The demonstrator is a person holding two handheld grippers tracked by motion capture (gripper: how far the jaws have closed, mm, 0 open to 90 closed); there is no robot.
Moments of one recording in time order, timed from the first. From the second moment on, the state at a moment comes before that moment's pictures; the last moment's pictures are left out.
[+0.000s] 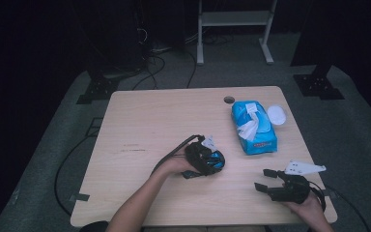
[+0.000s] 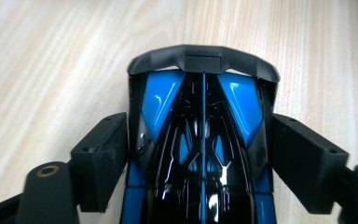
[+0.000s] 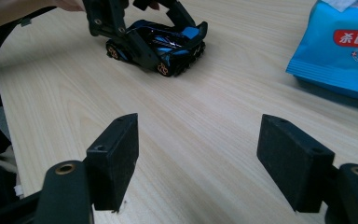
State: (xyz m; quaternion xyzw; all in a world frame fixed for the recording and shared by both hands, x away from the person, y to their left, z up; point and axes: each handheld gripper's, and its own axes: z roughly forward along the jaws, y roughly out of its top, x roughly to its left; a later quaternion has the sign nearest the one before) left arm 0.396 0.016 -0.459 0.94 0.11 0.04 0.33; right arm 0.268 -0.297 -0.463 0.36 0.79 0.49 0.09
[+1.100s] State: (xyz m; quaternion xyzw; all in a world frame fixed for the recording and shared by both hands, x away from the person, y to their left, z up) left arm 0.348 0.117 -0.444 0.87 0.17 0.09 0.45; right arm 0.366 -0.285 -0.399 0.43 0.76 0.43 0.23
